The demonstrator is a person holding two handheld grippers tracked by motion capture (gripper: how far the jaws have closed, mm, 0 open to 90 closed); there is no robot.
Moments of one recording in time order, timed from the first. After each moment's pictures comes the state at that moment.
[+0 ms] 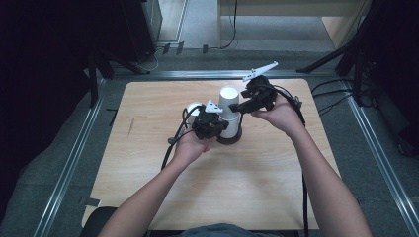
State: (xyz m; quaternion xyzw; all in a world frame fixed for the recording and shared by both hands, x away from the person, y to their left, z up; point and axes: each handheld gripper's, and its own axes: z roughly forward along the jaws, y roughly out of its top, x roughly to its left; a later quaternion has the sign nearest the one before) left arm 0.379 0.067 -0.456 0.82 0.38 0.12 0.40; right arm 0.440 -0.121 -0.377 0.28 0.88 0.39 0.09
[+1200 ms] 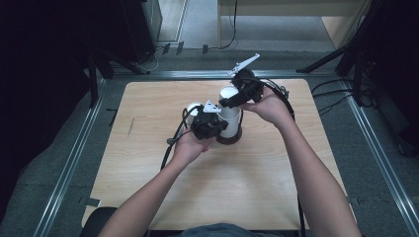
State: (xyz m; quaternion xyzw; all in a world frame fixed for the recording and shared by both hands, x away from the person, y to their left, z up) left arm 0.379 0.070 -0.458 0.82 0.38 0.12 0.41; right arm 0.452 -0.086 -0.365 0.27 0.89 0.35 0.10
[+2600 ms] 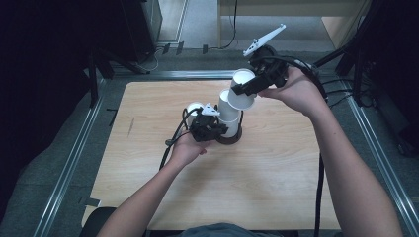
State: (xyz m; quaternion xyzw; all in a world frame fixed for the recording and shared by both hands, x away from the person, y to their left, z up) left arm 0.376 0.077 -0.463 0.83 0.36 0.09 0.41; right arm 0.408 -0.120 -0.268 0.23 0.90 0.35 0.12
